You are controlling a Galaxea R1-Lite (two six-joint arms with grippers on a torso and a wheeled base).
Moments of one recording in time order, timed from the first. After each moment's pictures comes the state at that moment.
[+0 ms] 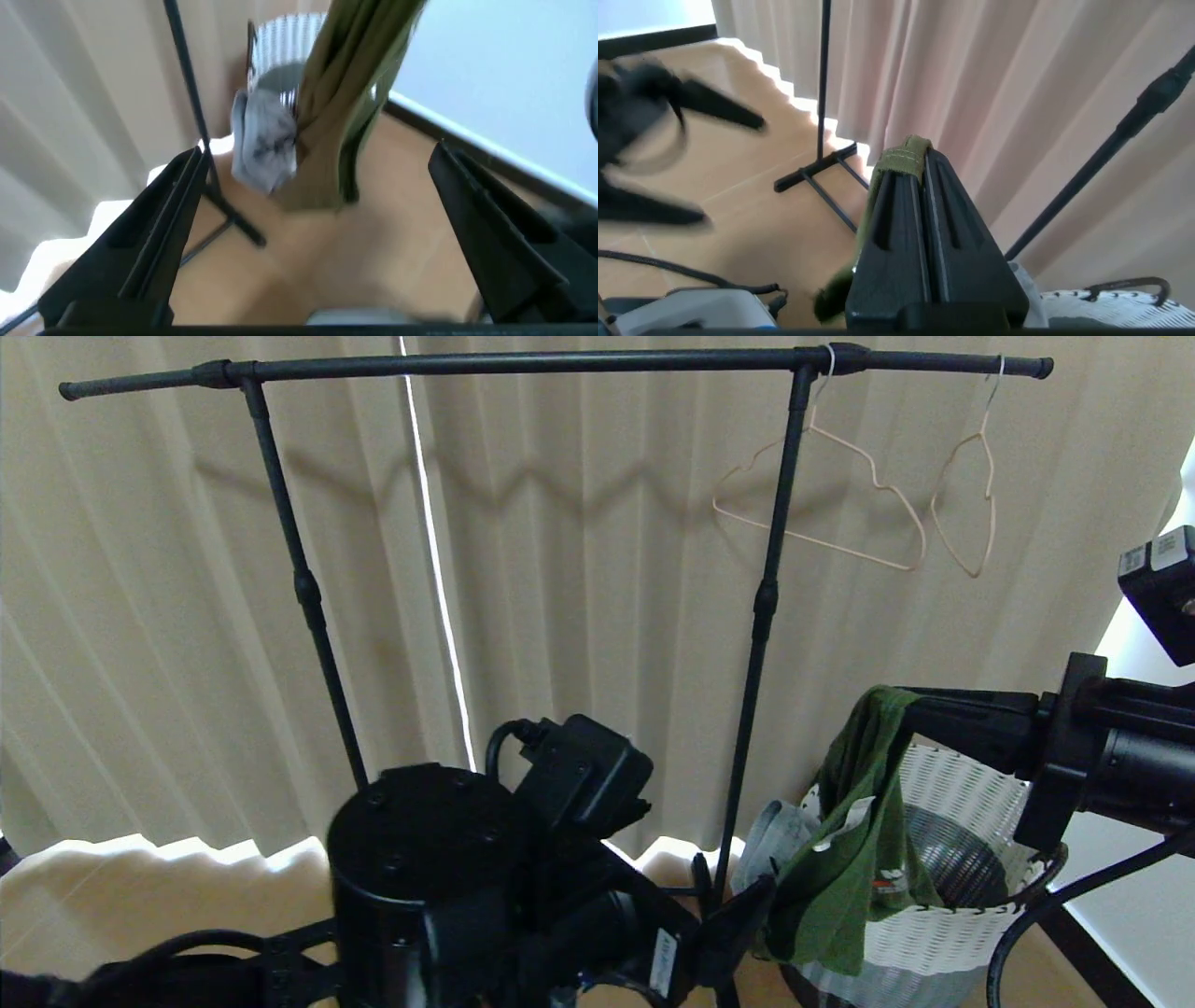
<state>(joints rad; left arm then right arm) -1.01 1.73 -0.66 -0.86 0.14 -0.12 0.44 1.25 -0.70 -0.36 0.30 -0.12</state>
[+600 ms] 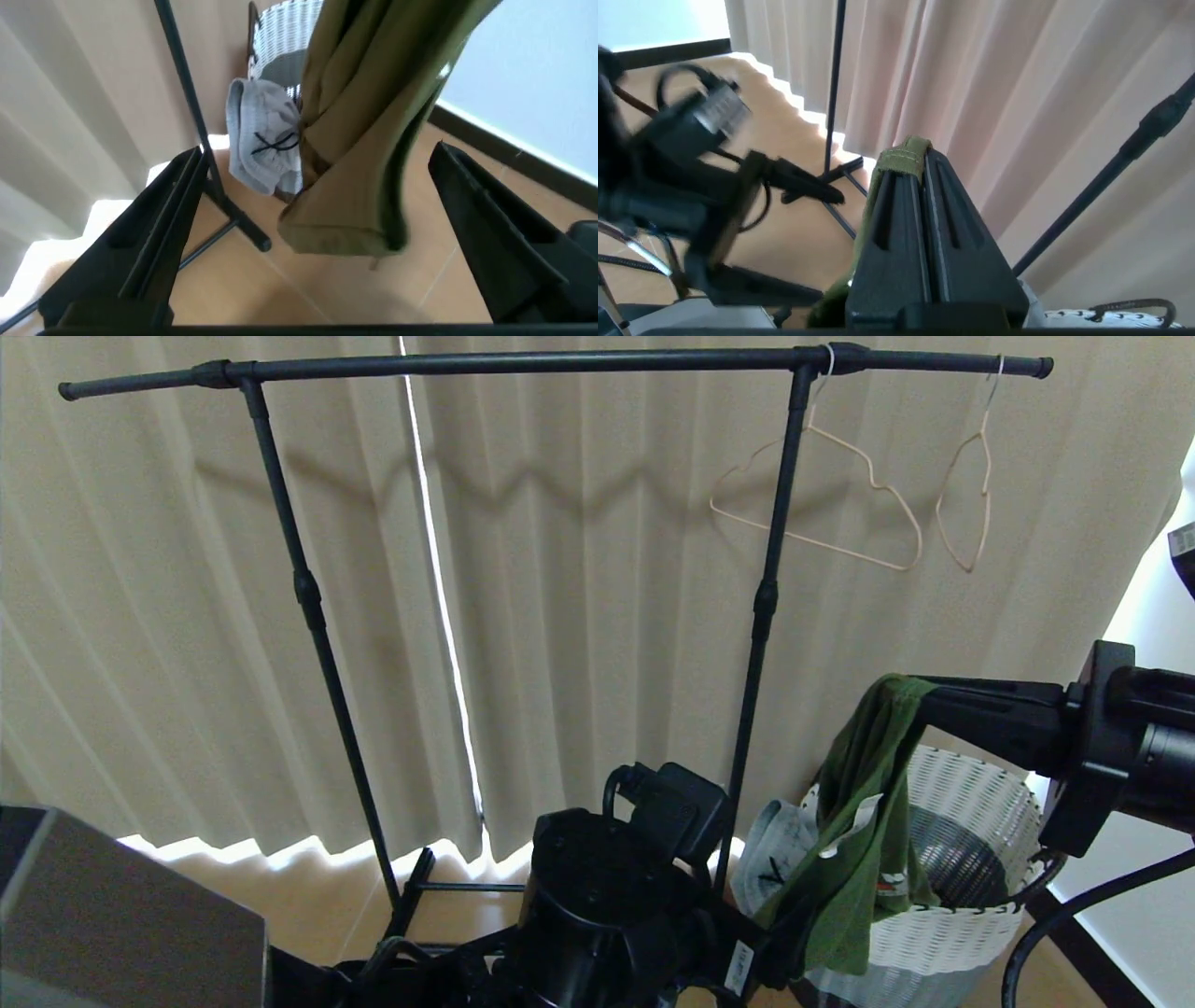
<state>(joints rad) -1.04 1.97 -0.76 -0.96 0.19 -0.11 0.47 1.22 -0.71 -0.36 0.30 -0.12</state>
